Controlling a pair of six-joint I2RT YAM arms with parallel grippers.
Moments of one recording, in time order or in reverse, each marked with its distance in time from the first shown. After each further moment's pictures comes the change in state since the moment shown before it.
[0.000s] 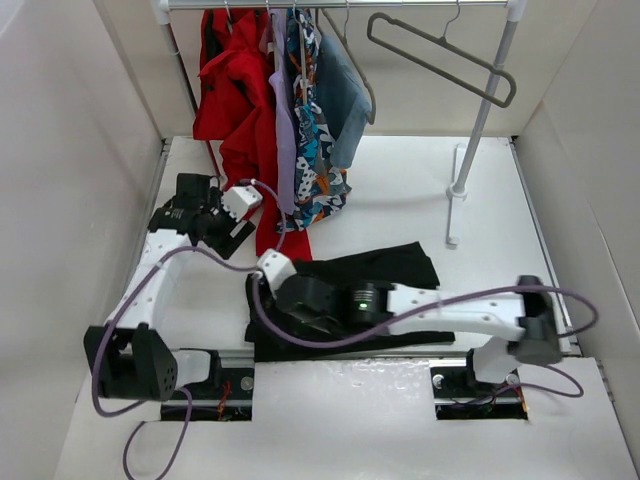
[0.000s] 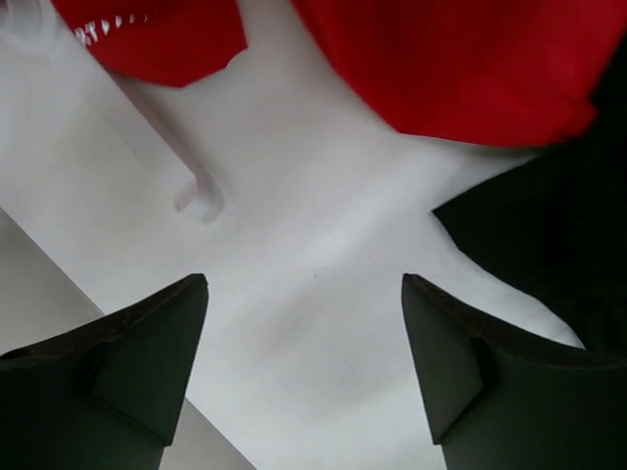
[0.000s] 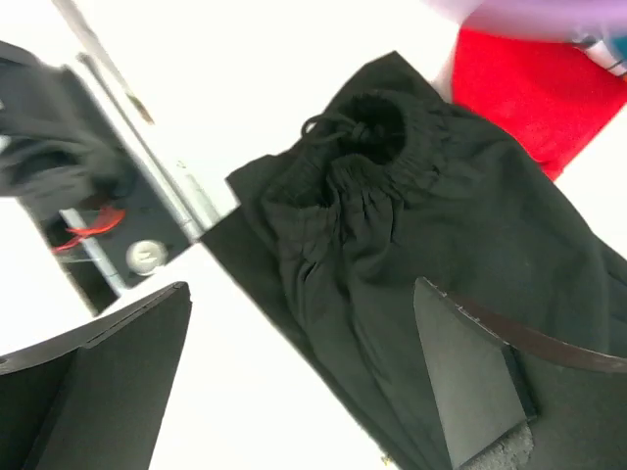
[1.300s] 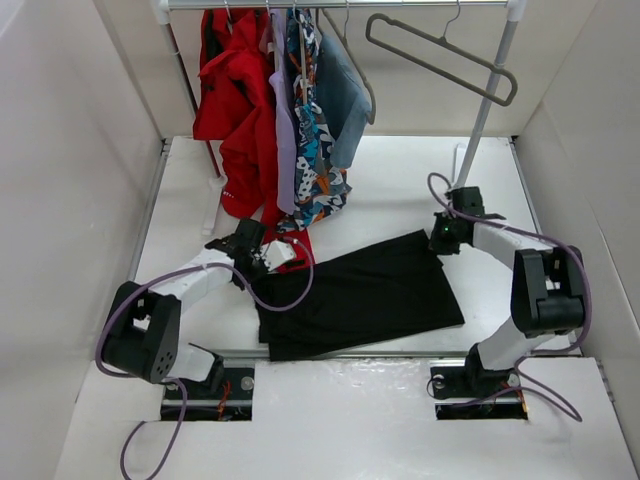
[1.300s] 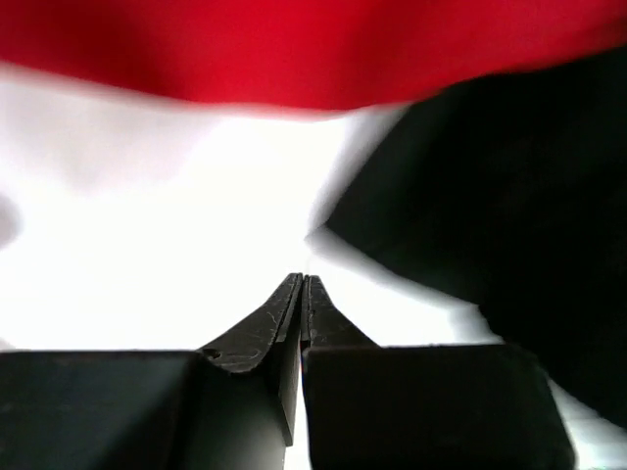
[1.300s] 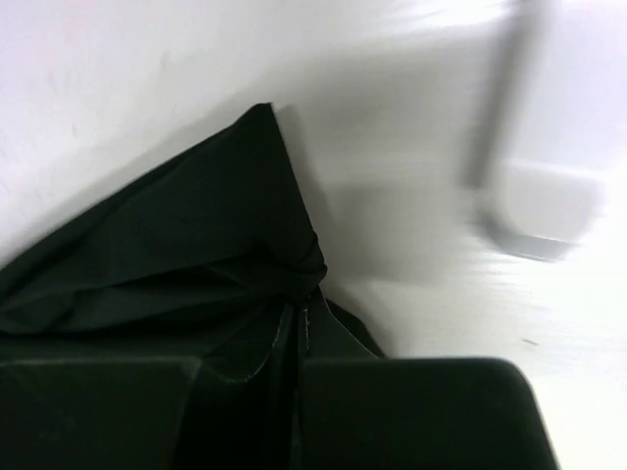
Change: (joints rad) left arm -0.328 0.095 -0.362 0.221 -0.282 -0.009; right arm -1.323 -0.046 -0.531 0.137 -0.529 0.010
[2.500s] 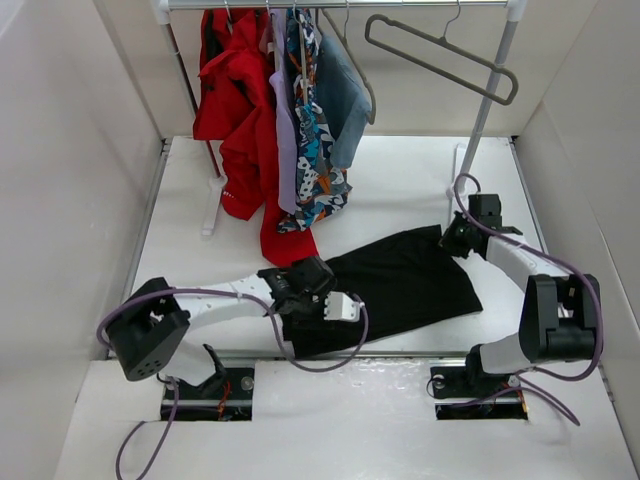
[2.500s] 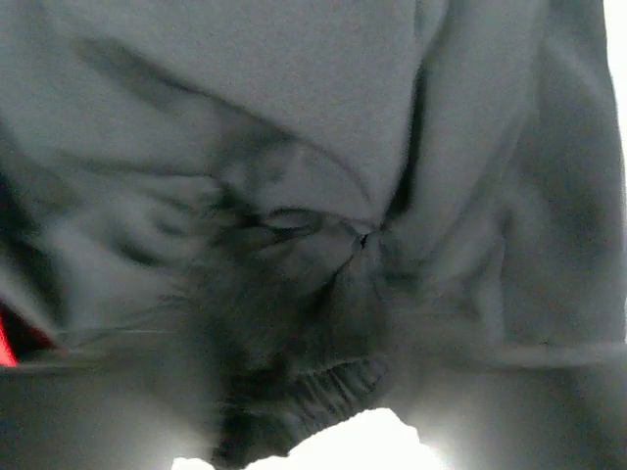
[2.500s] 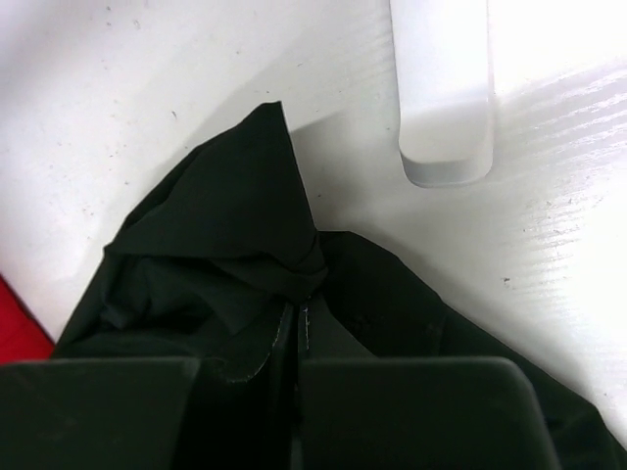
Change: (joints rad) left arm -0.567 0.039 0.011 0.114 0.243 -0.011; right arm -0.092 -0.173 -0.110 0.071 0.008 0.252
